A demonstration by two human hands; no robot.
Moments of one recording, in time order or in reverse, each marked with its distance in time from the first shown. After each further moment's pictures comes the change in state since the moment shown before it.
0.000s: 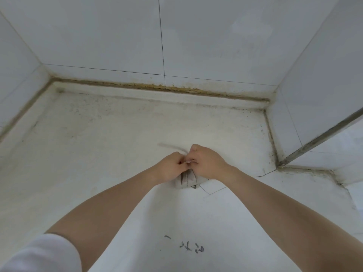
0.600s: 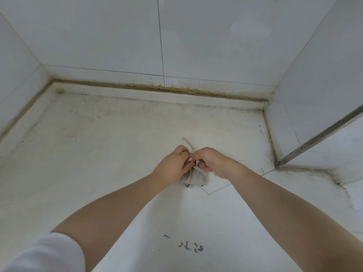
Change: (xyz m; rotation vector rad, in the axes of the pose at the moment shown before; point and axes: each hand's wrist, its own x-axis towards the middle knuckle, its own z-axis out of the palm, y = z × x) left_hand 0.004 -0.004 0.013 0.400 0.312 0.411; right_hand 0.000 0.003 -0.011 0.956 -0.105 0.531
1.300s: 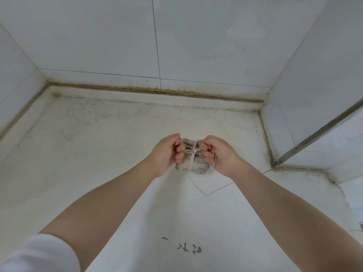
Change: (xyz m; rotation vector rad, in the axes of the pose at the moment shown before) left_hand 0.022 0.023 -0.046 -1.355 -0.014 -0.620; right_hand -0.016 -0.001 -0.021 0.608 -0.034 -0.293
